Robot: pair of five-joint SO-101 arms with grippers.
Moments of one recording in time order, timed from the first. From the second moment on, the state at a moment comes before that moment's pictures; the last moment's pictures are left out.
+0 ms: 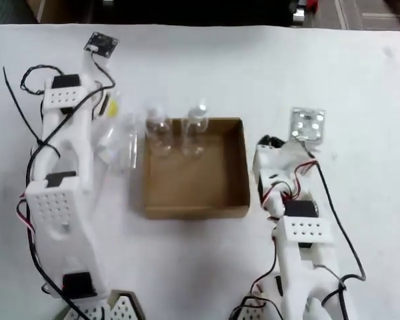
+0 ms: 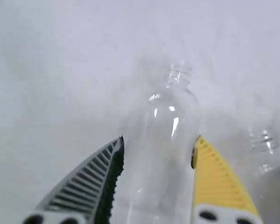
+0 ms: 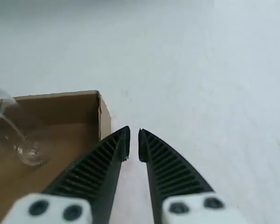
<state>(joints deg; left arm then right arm) -13.8 42.9 -29.6 64.0 -23.4 -2.5 -43.0 69.3 13.7 -2.3</state>
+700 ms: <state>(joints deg) -13.9 64.2 -66.0 87.2 -26.4 -4.1 -43.0 69.3 13.7 1.0</state>
